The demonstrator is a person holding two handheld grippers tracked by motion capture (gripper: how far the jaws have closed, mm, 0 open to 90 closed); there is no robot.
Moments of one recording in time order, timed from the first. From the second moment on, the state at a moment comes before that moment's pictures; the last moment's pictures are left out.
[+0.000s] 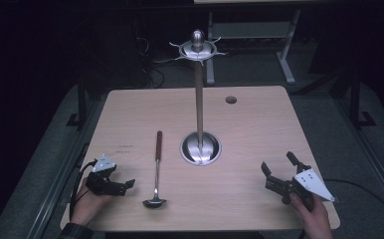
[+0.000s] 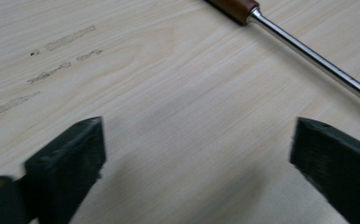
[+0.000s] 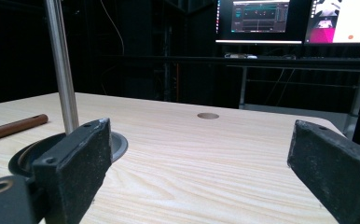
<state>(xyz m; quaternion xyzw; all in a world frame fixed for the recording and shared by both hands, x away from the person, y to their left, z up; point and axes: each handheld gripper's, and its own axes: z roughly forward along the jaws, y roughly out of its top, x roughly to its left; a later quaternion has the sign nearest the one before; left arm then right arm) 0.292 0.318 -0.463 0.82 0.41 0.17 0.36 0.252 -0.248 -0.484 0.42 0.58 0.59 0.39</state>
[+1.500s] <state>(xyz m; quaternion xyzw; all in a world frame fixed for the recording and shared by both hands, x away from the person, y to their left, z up) 0.335 0.291 -0.440 0.81 0.42 0.14 0.38 0.252 -0.247 -0.484 0.42 0.57 0.59 0.39</state>
